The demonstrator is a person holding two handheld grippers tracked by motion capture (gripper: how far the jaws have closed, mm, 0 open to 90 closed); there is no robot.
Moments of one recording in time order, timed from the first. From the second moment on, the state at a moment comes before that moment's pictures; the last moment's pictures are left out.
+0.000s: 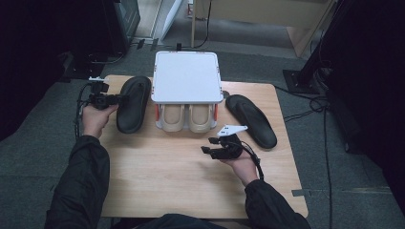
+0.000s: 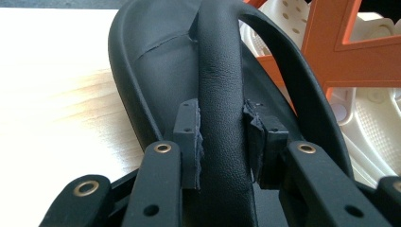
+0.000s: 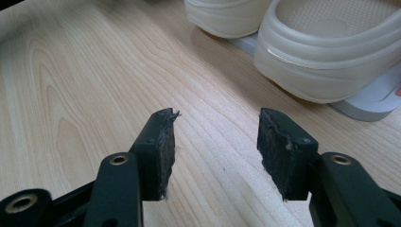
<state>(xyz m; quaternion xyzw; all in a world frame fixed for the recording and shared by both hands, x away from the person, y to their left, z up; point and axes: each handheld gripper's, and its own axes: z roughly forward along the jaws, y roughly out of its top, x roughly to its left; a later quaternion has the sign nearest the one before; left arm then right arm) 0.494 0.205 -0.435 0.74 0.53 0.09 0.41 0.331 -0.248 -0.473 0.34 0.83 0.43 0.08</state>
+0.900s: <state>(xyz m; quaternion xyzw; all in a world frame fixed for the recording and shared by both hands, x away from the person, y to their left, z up) 0.503 0.194 -0.346 0.74 0.53 0.11 0.40 0.334 -0.249 -0.473 0.34 0.83 0.43 0.08</state>
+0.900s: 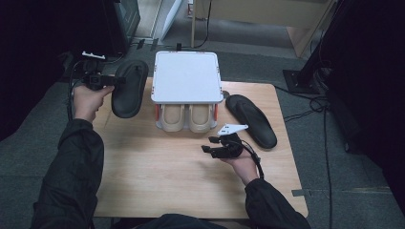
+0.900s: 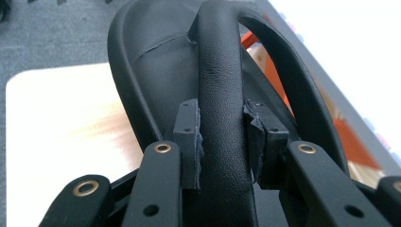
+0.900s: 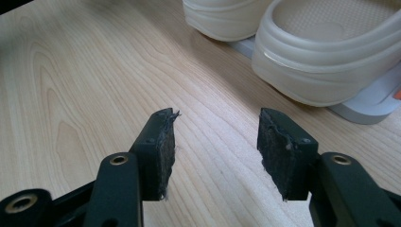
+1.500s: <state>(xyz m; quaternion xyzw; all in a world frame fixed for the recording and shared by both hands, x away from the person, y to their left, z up) 0.513 0.163 -0.289 0.74 0.51 0.13 0.41 0.334 -0.251 -0.472 0.34 0.83 0.43 0.08</state>
